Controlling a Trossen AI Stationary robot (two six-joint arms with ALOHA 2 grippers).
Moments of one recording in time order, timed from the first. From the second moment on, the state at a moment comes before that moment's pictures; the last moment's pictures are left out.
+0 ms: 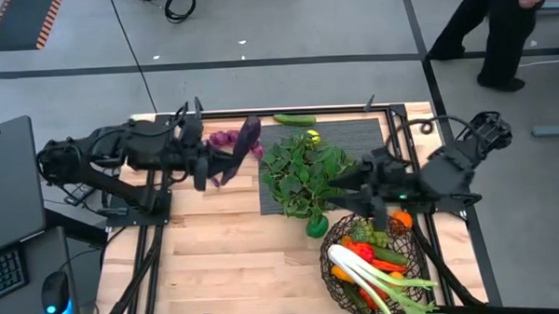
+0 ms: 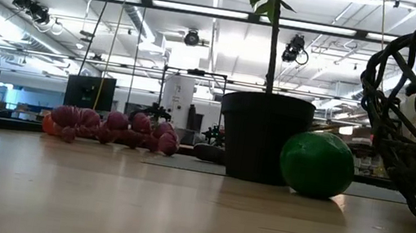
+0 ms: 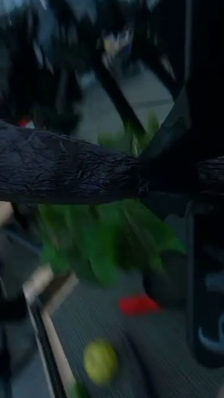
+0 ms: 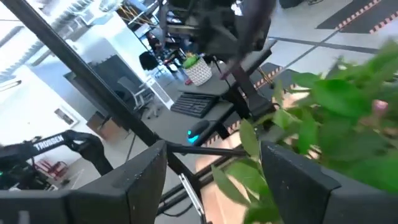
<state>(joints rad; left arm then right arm) -0.17 1.17 1.59 -0.67 -0.24 -0.78 0.60 1.28 1.53 -0.38 0.64 0.71</state>
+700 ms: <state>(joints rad) -0.43 1.40 1.59 -0.17 -0.26 -0.56 0.48 1.41 1.53 -0.06 0.54 0.57</state>
